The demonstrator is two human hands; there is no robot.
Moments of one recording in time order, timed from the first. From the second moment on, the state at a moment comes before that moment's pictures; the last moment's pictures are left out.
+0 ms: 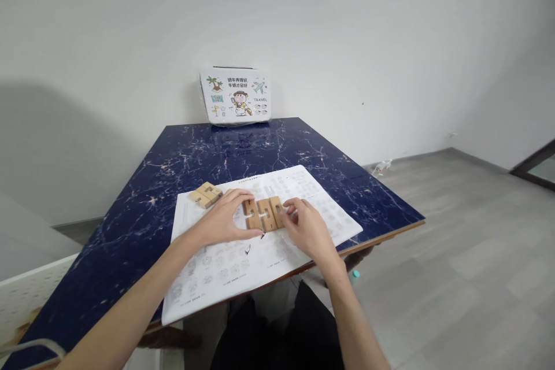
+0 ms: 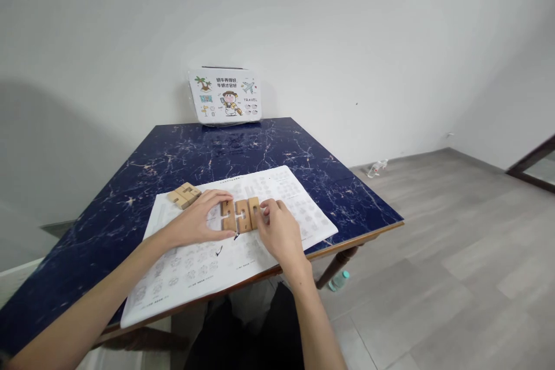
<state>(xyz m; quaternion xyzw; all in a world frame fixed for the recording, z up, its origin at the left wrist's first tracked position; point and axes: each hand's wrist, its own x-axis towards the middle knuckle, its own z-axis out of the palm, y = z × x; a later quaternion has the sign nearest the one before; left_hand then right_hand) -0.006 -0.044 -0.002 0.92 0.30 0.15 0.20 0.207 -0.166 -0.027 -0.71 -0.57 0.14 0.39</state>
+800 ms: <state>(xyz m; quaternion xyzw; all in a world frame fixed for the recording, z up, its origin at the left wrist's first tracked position) -0.011 -0.043 0.013 0.88 0.34 0.12 0.31 0.204 -0.168 -0.025 -0.73 -0.59 0.12 0.32</state>
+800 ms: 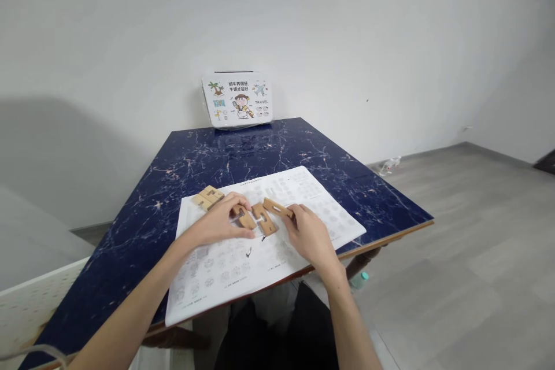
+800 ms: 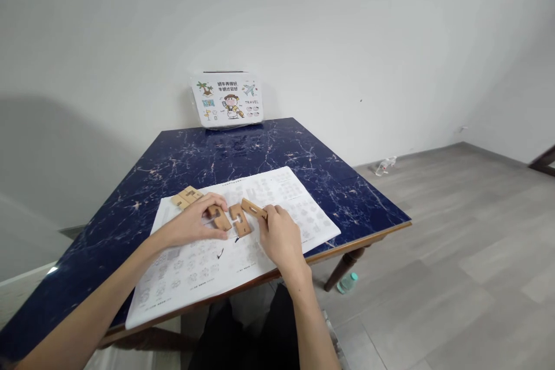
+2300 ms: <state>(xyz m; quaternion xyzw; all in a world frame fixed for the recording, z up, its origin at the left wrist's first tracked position) -0.001 -0.047 0.000 0.63 0.28 0.24 0.68 0.183 -0.160 -0.029 -0.62 -0.57 0.13 0.53</state>
